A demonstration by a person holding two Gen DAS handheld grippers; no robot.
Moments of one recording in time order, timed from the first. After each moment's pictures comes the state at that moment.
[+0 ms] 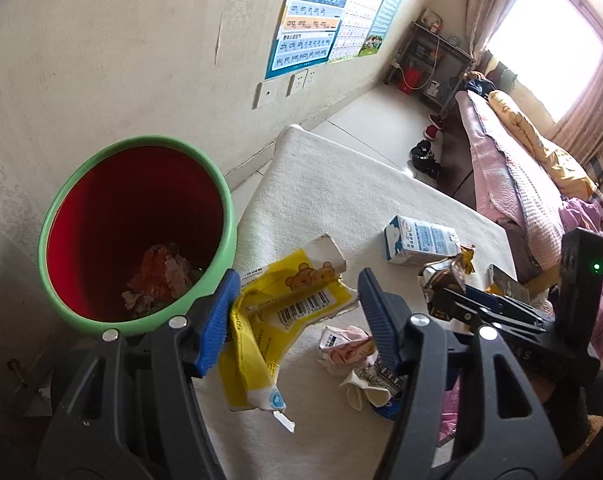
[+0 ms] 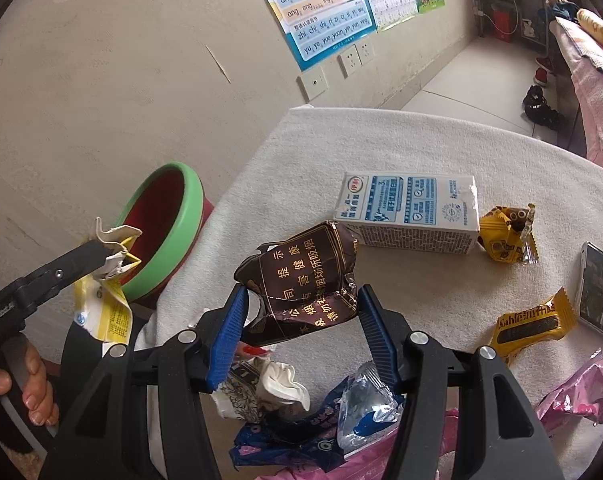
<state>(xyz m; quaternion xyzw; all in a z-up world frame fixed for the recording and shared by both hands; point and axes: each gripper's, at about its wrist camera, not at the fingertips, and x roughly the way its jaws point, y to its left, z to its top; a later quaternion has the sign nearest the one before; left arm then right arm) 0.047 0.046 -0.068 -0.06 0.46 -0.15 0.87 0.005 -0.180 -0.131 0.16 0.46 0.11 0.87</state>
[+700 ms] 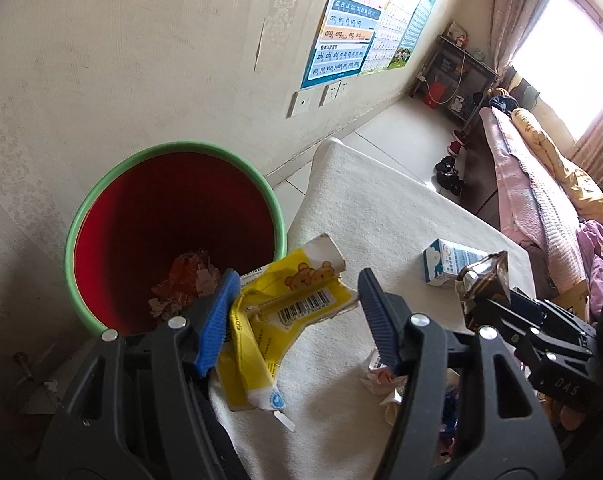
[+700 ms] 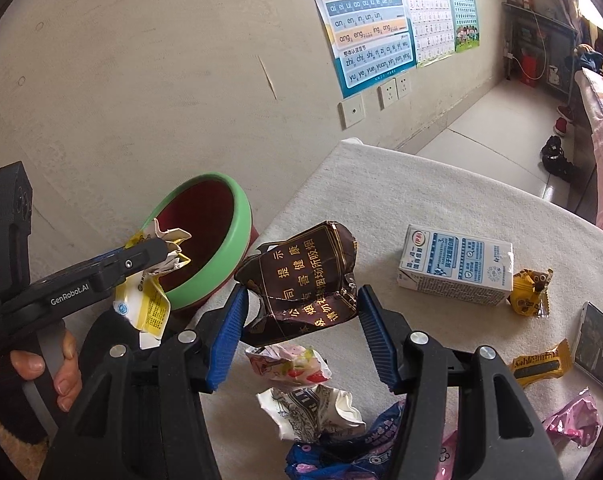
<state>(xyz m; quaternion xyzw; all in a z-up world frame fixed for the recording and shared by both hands) 0.064 0.077 -0.072 -0.07 0.45 -0.11 0.88 0.018 -0.126 -0.099 0.10 0.43 0.14 0.89</state>
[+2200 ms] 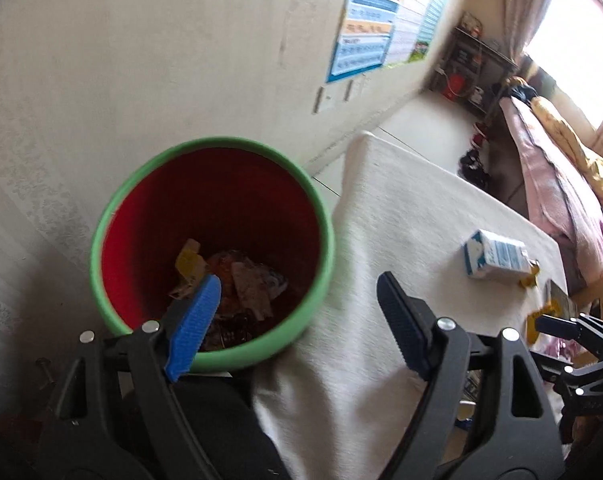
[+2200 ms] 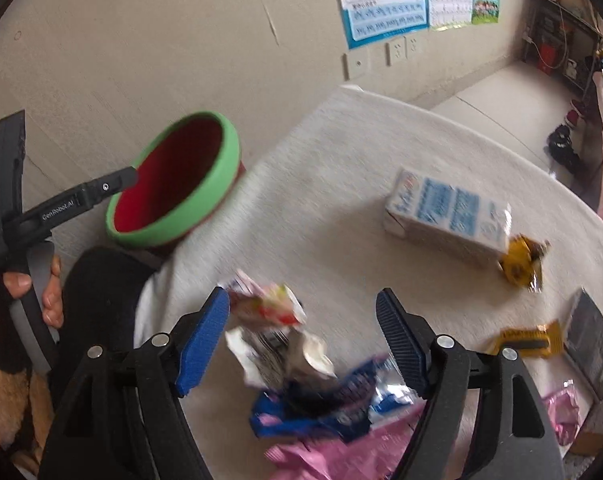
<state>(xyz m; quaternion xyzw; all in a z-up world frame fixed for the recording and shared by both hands) 0.066 0.082 -0.089 -0.03 0.46 -0.09 0.88 0.002 -0.150 -0.137 0.07 0.53 0.15 0.83</state>
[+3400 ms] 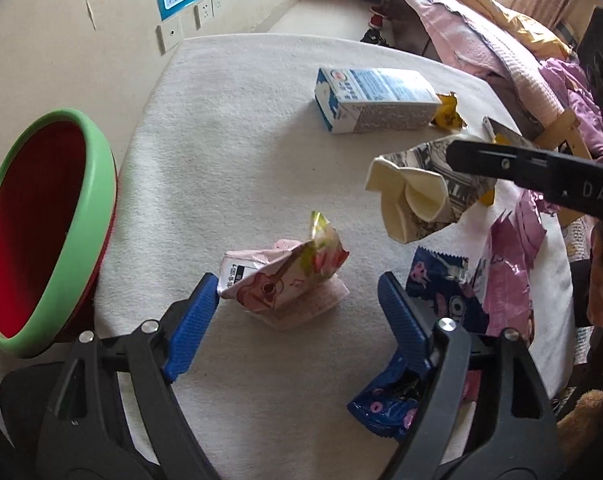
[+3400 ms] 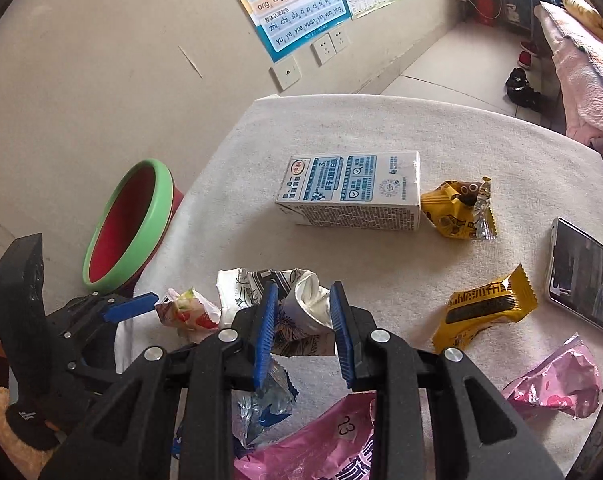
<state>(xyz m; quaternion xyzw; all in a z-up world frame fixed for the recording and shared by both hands) 0.022 -0.050 -0.152 0.11 0.54 -0.25 0.80 0.006 -0.220 -0.151 0.17 0.49 0.09 0.85</state>
